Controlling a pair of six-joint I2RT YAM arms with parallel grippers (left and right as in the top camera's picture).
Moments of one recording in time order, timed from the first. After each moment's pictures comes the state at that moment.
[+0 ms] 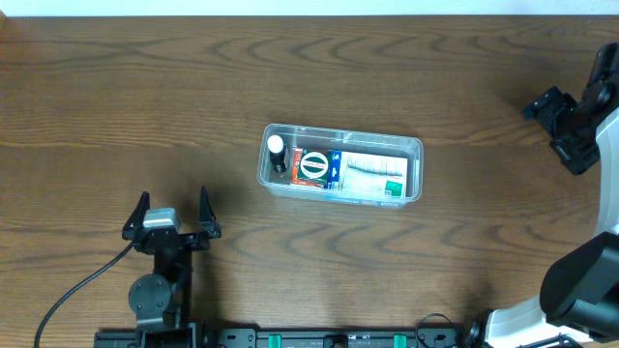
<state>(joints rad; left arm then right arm) 0.08 0.01 0.01 -0.01 0.01 -0.04 -0.34 1.72 1.55 -1.10 -0.01 0.62</state>
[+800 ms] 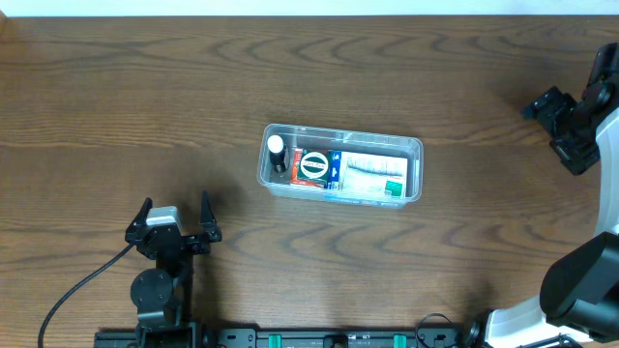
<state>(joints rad) 0.08 0.01 0.01 -0.11 0.00 -0.04 -0.34 1.72 1.55 -1.10 -0.01 0.62</state>
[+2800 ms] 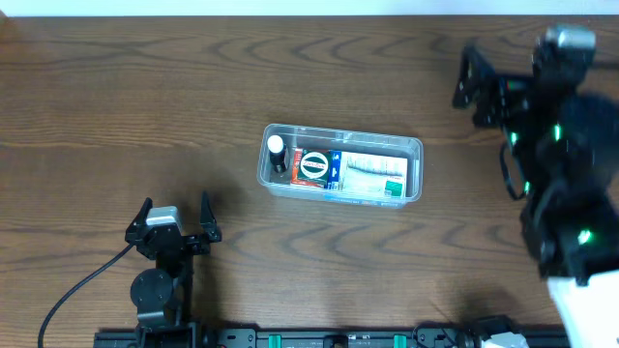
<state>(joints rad) 0.08 0.01 0.02 -0.11 0.00 -0.04 0.18 1.00 1.14 -0.24 0.10 0.23</state>
